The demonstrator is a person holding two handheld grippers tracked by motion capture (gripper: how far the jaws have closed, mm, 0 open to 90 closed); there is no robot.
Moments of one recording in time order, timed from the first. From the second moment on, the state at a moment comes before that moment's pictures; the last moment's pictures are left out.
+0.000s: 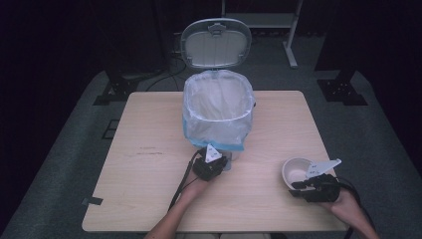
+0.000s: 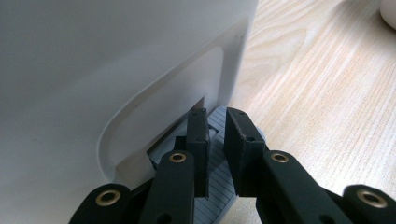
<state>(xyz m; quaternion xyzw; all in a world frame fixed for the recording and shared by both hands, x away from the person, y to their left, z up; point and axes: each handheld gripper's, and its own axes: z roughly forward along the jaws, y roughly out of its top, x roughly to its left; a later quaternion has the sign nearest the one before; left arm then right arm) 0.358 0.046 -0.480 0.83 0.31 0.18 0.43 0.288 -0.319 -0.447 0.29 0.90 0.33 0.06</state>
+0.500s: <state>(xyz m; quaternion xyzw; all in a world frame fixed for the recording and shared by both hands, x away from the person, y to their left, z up) 0.357 0.046 -0.480 0.83 0.31 0.18 0.43 0.288 -0.322 -0.429 0.29 0.89 0.35 0.08</state>
